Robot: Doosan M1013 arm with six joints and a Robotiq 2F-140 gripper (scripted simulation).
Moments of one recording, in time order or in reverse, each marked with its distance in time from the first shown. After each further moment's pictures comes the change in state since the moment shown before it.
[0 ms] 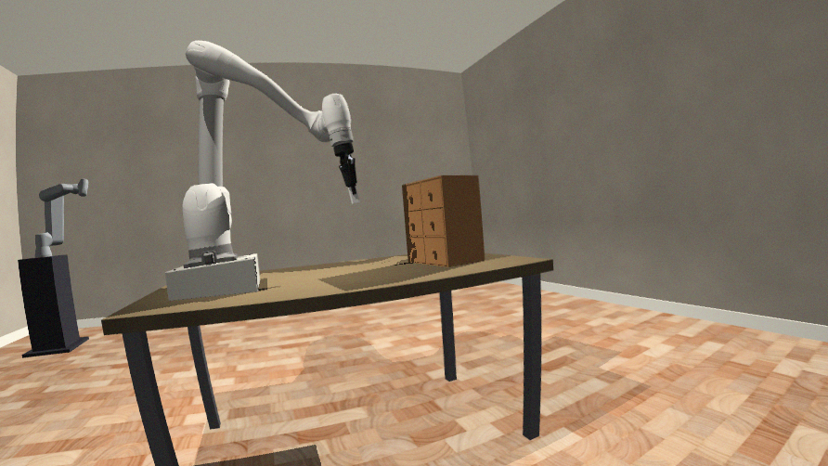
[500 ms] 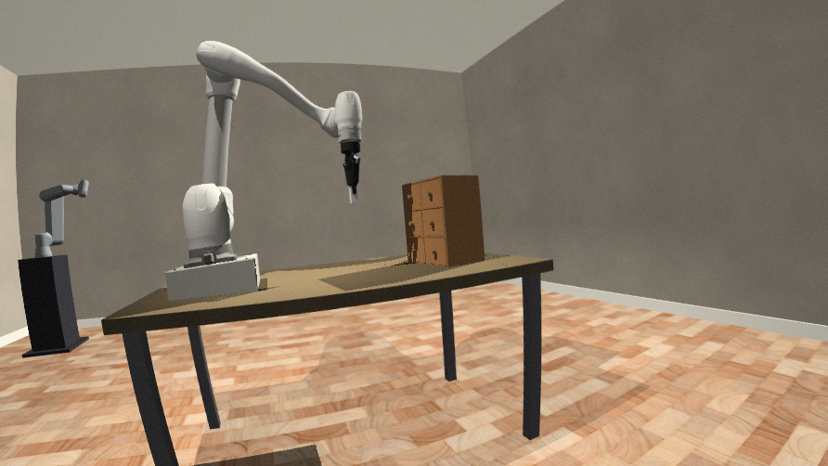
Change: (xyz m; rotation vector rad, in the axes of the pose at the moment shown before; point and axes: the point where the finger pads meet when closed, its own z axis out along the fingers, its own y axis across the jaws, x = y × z) arm -0.004 0.008 -0.001 0.048 -0.144 -0.017
